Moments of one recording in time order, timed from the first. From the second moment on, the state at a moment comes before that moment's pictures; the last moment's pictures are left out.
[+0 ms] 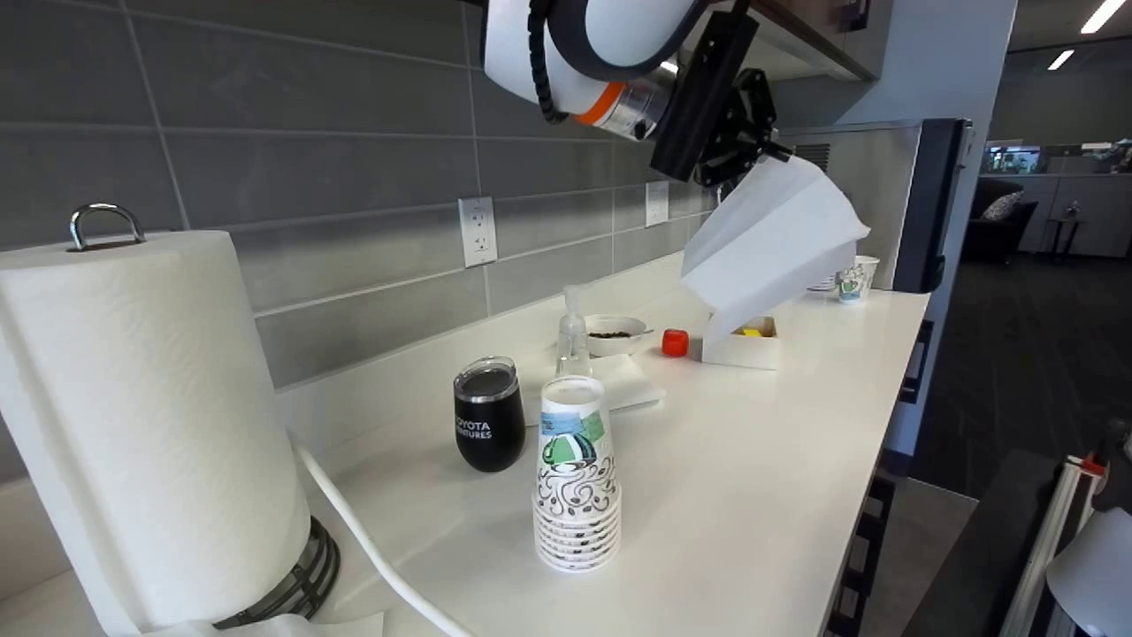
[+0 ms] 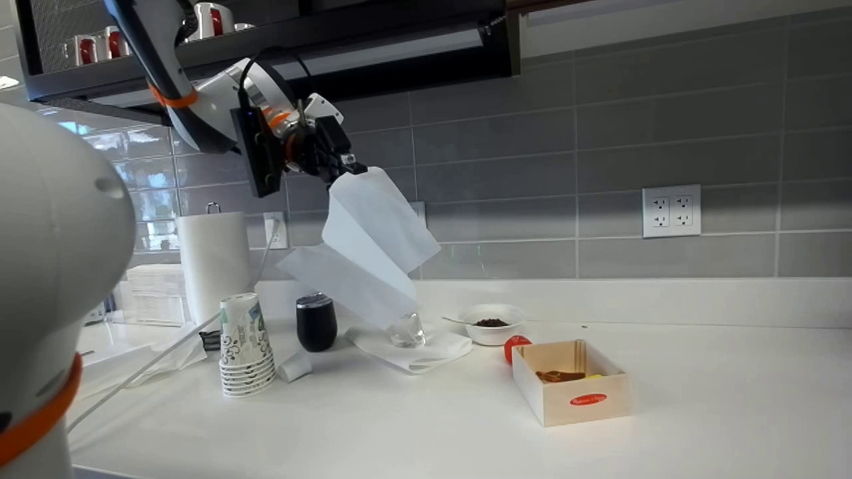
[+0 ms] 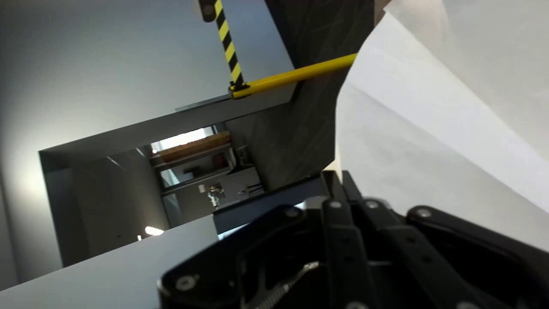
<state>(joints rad) 0.26 0.02 0.27 -2.06 -0.76 1.07 1.14</state>
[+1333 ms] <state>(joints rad) 0.35 0.31 0.31 -2.15 -0.72 1.50 1.15</state>
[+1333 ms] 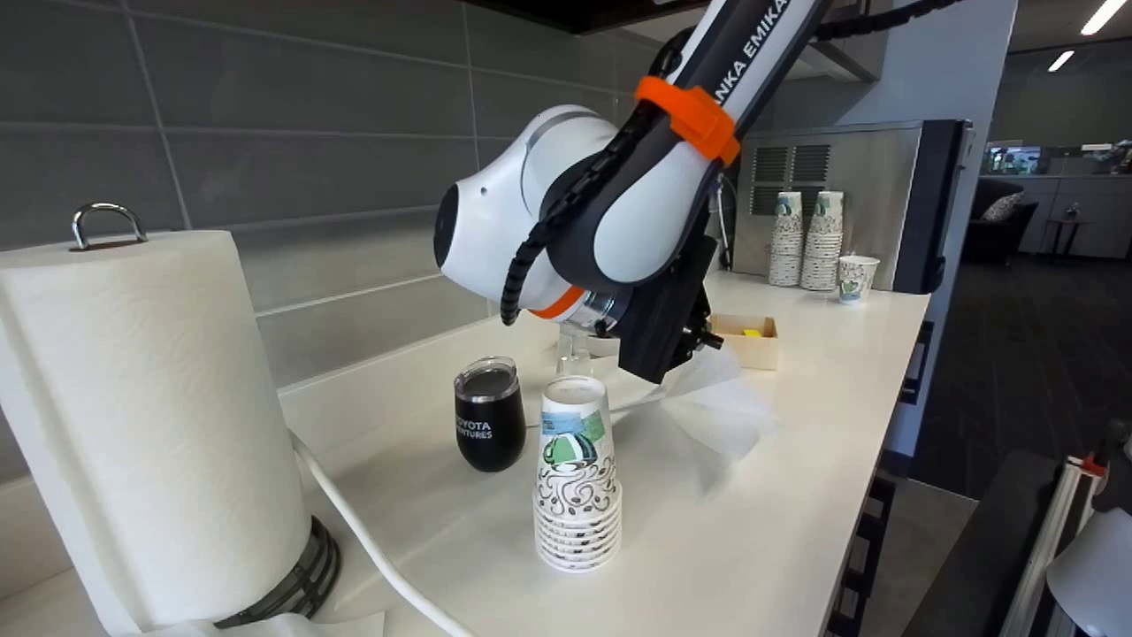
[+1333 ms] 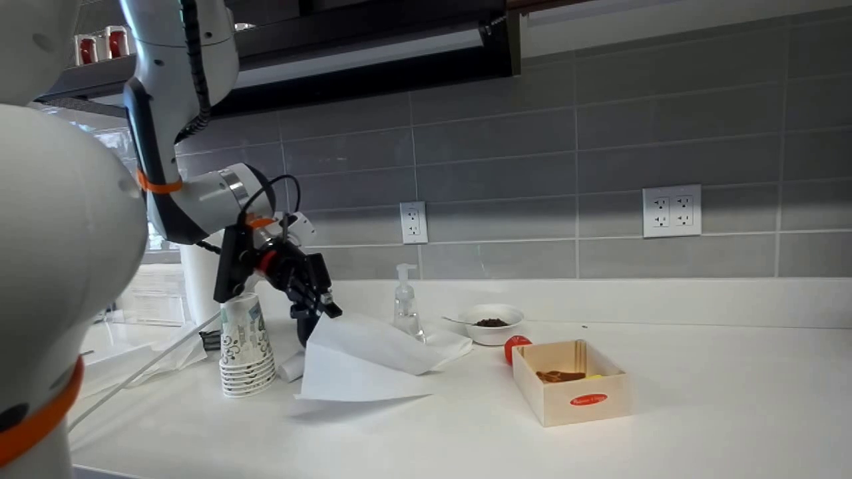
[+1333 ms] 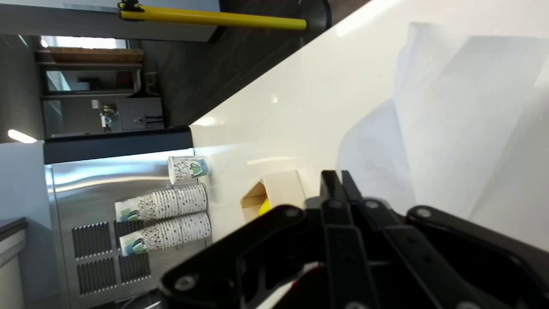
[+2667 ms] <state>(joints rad) 0.35 0.25 0.26 -2.11 -0.78 1.90 1.38</state>
